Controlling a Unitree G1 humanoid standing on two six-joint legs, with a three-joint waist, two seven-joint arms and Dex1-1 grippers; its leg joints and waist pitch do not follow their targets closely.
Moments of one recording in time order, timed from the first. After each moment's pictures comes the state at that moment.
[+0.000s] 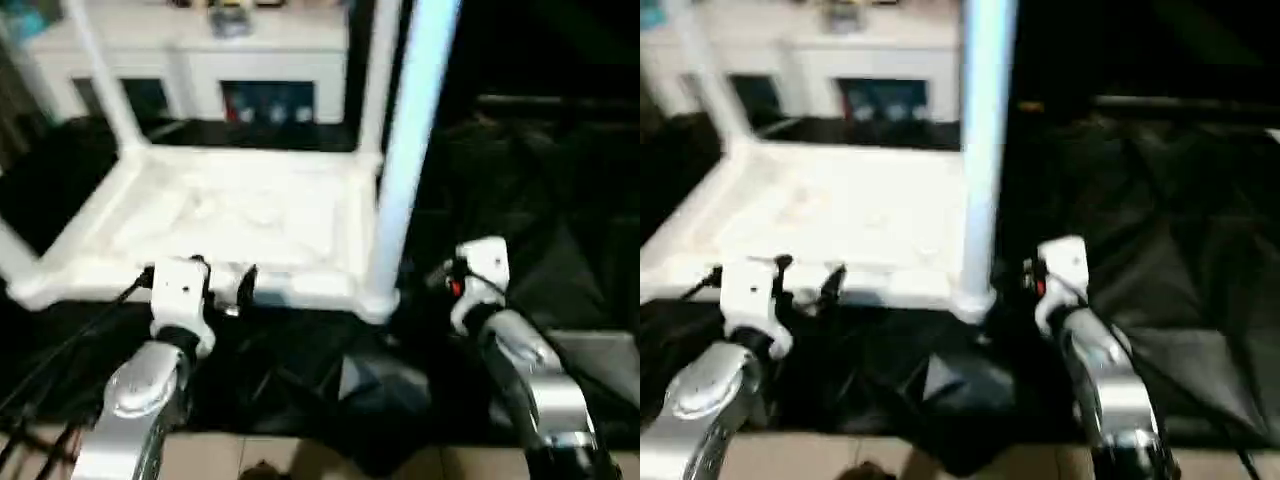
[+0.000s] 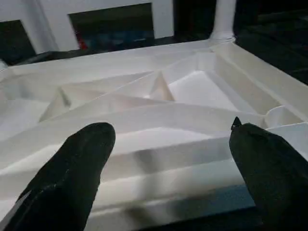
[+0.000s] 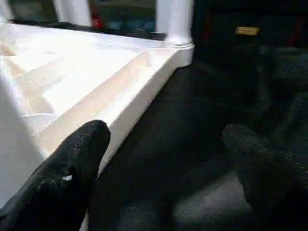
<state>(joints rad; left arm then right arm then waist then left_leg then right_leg) 0.08 0.21 -0.01 -0.33 -0.11 0.36 -0.13 -0.20 -0.18 -0.03 0.11 0.12 0.24 0.33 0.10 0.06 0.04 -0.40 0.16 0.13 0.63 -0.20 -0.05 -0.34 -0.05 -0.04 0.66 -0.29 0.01</state>
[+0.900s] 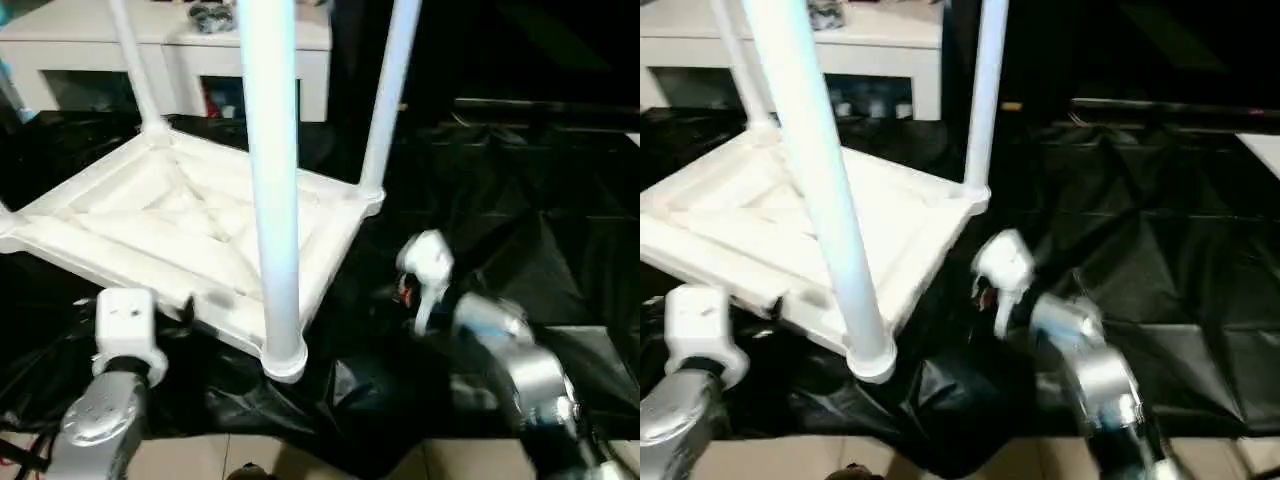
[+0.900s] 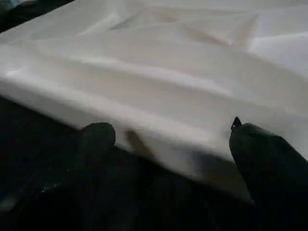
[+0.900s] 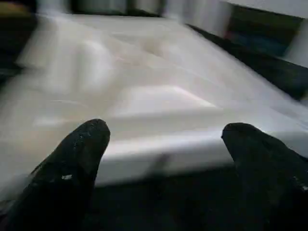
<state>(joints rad) 0.19 0.21 0.15 -0.34 -0.07 0.46 -0.04 -0.32 -0.27 0.14 0.20 0.17 0.16 0.65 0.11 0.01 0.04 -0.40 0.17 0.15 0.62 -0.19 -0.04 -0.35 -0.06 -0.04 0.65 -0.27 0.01</state>
